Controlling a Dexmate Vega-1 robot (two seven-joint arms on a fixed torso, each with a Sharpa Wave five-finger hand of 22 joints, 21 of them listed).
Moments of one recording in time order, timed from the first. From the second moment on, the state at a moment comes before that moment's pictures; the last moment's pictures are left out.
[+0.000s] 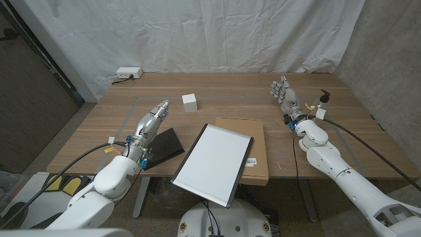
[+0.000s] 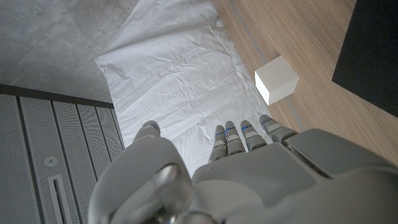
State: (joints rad) left arm 1.54 0.74 0.10 -2.00 -0.45 -0.28 0.23; left_hand 0.44 0.00 0.09 0.06 0.37 0.03 0.04 0.22 0.18 0.04 -0.02 0.22 0.19 -0.03 -0.01 0.20 0.18 -0.04 -0.03 0.20 0.18; right arm -0.90 -0.51 -0.34 -1.37 0.68 0.34 0.02; right_hand 0.23 0.01 0.14 0.05 0.24 0.20 0.08 0.20 0.19 0.19 0.09 0.20 0.18 0.09 0.05 0.19 0.18 0.09 -0.04 0.38 0.17
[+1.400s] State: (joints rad) left arm 1.68 0.70 0.06 -2.01 -0.43 -0.37 0.19; left_hand 0.47 0.00 0.09 0.04 0.35 0.03 0.05 0.21 0.19 0.05 0.00 0.22 0.19 -0.02 0.01 0.20 0.18 -0.01 -0.03 0.20 0.18; right arm -0.87 -0.49 -0.36 -1.37 0.65 0.32 -0.03; right_hand 0.23 0.01 0.14 0.05 0.23 0.21 0.08 0.20 0.19 0.19 0.09 0.21 0.18 0.09 0.05 0.19 0.18 0.09 -0.03 0.37 0.18
